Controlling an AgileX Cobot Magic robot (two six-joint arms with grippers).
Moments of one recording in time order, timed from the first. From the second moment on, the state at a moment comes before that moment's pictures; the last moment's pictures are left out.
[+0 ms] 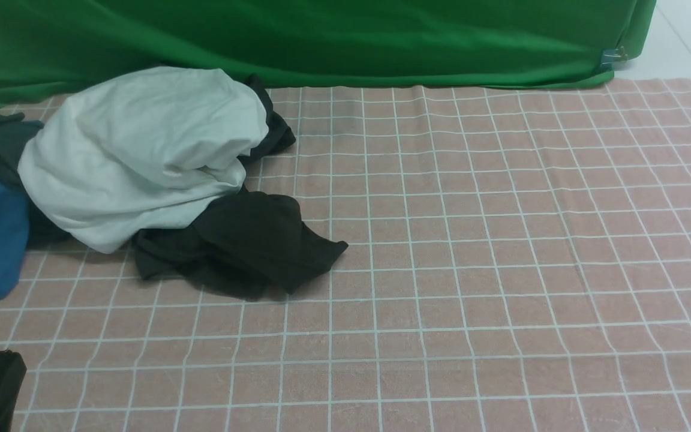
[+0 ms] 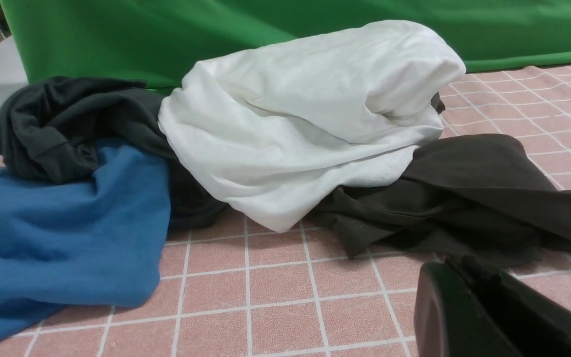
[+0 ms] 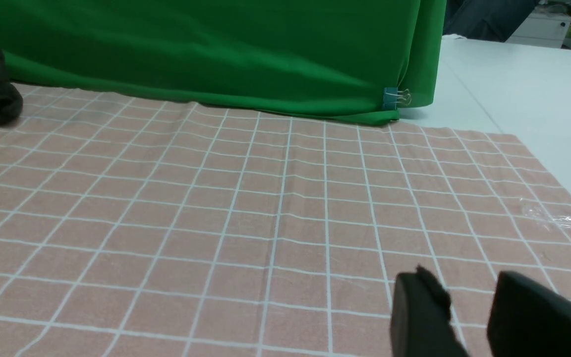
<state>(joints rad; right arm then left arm) -0.04 0.00 0.01 0.26 0.25 -0.30 0.05 0.00 0.01 -0.23 0.25 0.33</state>
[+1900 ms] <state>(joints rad) -0.04 0.00 0.01 0.26 0.25 -0.30 0.05 0.53 -0.53 -0.57 0.77 0.51</state>
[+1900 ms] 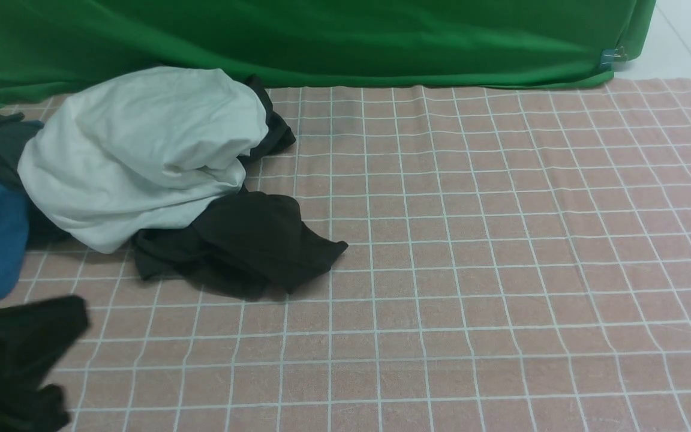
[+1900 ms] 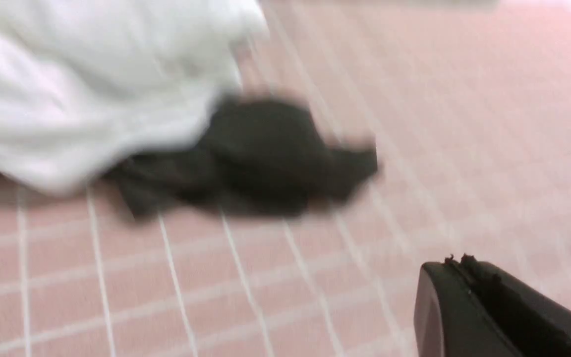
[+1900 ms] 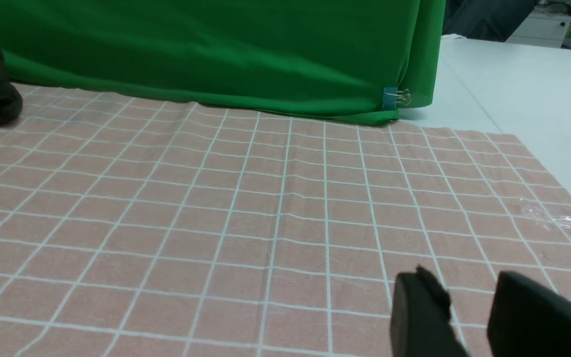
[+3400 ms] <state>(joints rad) 0.21 0.55 -0.61 0.43 0.71 -0.24 -0.22 1.18 -0.97 -0.47 0.69 0.72</state>
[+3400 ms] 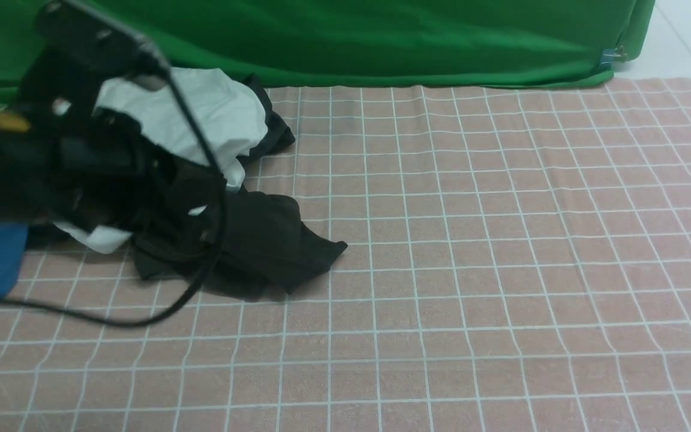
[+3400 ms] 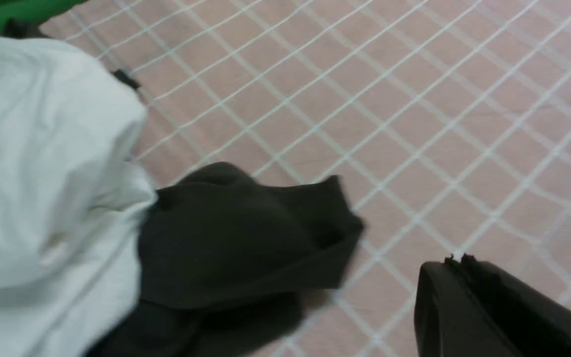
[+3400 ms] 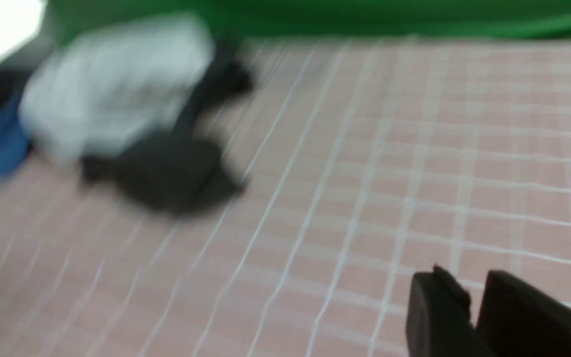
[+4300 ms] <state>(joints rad) 0.31 0.80 -0.74 0.42 0.62 -0.48 -0.08 1.97 -1.45 -0.29 0.36 0.84</state>
